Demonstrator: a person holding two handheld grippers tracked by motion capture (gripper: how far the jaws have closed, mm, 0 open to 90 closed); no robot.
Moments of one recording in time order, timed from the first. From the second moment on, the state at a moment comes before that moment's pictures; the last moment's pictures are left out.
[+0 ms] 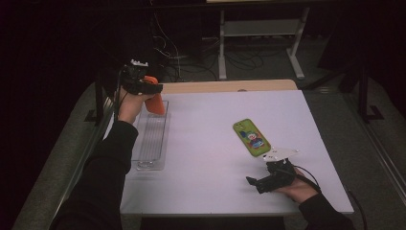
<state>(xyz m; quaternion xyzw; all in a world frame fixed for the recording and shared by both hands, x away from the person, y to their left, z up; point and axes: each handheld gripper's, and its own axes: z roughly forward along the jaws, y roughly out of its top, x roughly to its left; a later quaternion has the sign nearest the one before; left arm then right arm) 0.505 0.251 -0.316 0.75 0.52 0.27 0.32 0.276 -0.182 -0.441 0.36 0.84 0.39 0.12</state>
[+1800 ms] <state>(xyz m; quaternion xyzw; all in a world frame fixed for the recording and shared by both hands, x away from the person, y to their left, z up) 0.523 0.248 -0.352 0.72 0.55 0.29 0.32 0.276 -0.183 -0.440 0.36 0.84 0.39 0.11</state>
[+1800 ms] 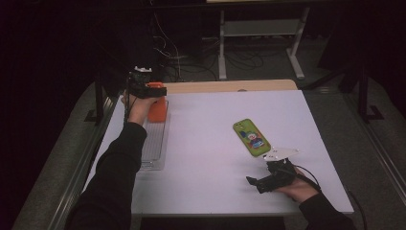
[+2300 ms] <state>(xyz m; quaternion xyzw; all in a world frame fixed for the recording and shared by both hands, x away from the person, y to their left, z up) 0.481 0.237 -0.333 0.77 0.48 0.21 0.37 0.278 -0.185 -0.439 0.36 0.84 0.39 0.12</state>
